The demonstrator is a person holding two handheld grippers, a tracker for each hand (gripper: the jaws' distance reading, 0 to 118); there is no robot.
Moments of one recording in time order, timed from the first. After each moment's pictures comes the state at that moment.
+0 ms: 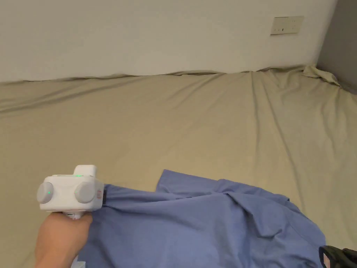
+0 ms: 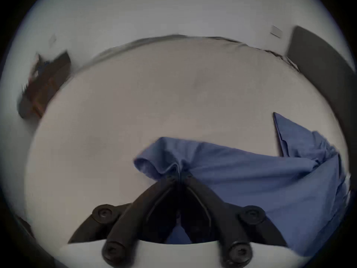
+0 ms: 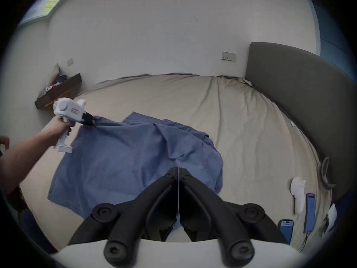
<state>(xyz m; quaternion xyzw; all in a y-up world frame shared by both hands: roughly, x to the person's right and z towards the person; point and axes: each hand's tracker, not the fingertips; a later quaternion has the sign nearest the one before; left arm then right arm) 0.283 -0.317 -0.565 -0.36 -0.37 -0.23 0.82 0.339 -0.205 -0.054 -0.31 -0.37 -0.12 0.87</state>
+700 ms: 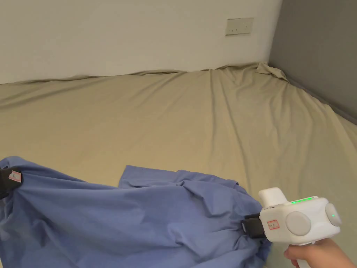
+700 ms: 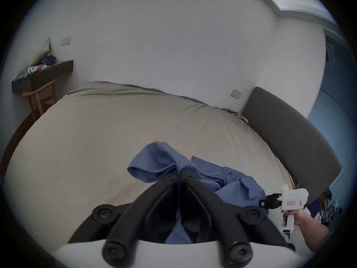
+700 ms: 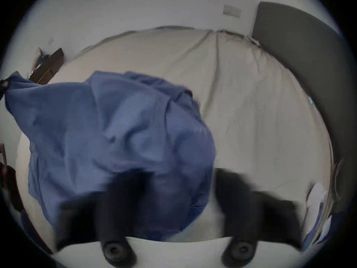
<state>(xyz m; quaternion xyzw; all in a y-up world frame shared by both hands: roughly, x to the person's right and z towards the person) 0.110 -0.133 -0.478 -0.32 -0.47 0.00 0.82 0.483 -0.312 -0.071 -0.46 -0.34 -0.20 0.80</state>
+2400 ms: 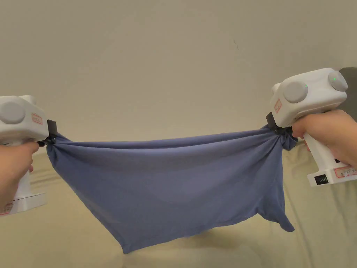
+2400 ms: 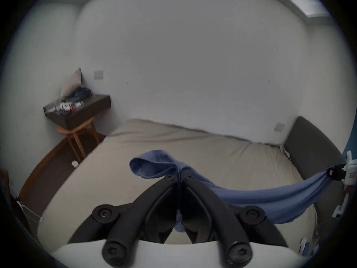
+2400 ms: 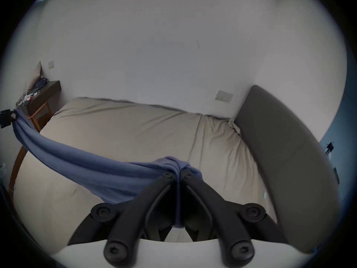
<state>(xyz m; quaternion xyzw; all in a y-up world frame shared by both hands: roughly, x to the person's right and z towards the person) 0.172 0.026 -0.662 -0.26 -0.32 -0.03 0.91 0.552 0.043 -0.261 -0.34 -0.41 -0.04 0.85</state>
